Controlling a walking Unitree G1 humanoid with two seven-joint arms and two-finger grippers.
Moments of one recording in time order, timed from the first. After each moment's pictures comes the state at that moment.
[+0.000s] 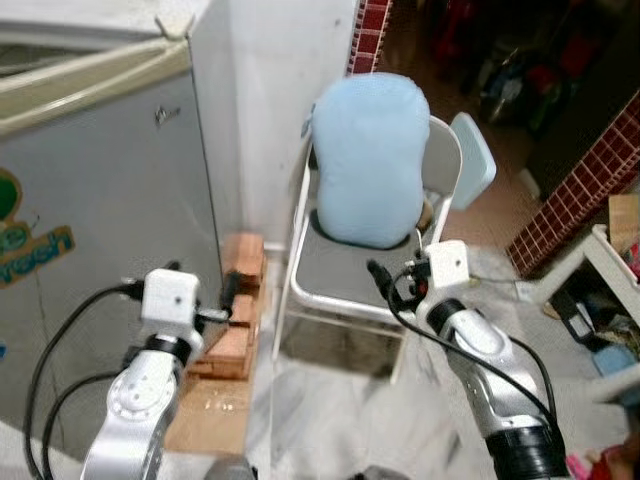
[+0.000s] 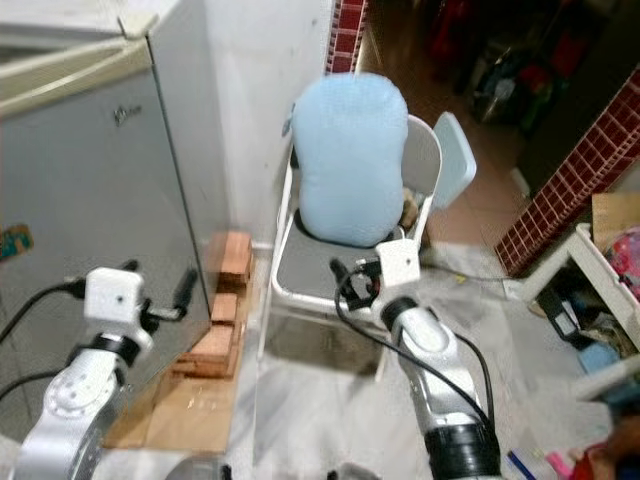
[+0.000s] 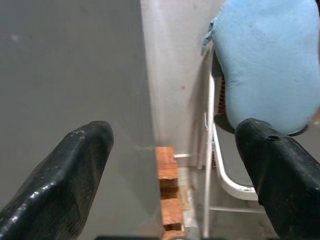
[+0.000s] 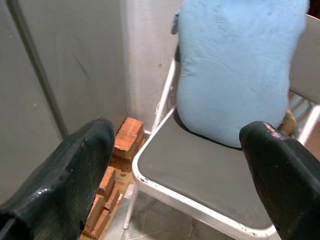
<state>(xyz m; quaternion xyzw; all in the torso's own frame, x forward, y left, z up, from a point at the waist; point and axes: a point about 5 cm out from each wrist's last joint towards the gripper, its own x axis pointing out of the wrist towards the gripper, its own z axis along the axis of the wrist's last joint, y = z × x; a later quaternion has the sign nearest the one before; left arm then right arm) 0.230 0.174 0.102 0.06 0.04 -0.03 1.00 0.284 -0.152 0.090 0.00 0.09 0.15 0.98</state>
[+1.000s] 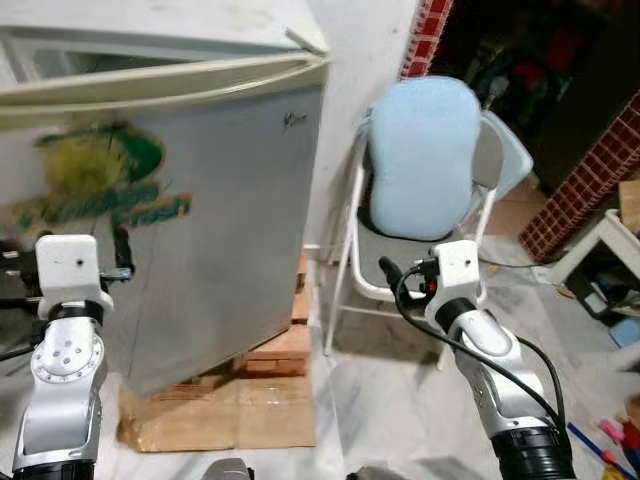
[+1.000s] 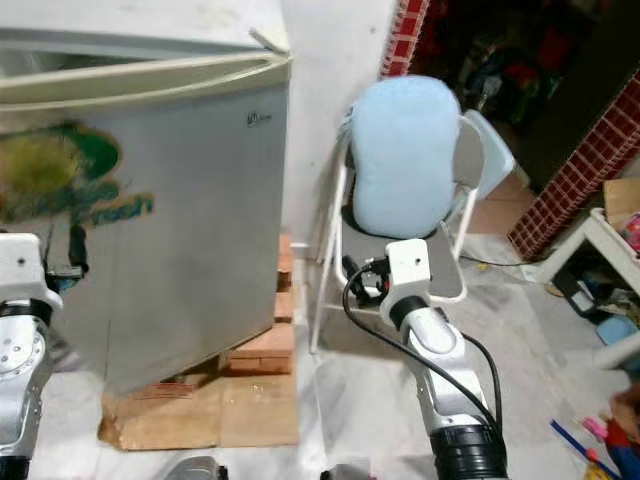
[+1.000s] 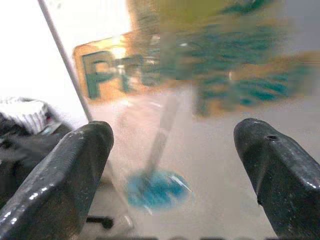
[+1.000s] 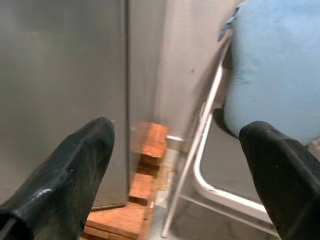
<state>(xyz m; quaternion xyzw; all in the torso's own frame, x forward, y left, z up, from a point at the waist) 0.255 0.234 0.122 0.13 -0.01 0.12 0.98 0.285 -0.164 0.087 -0.02 0.10 0.12 0.99</state>
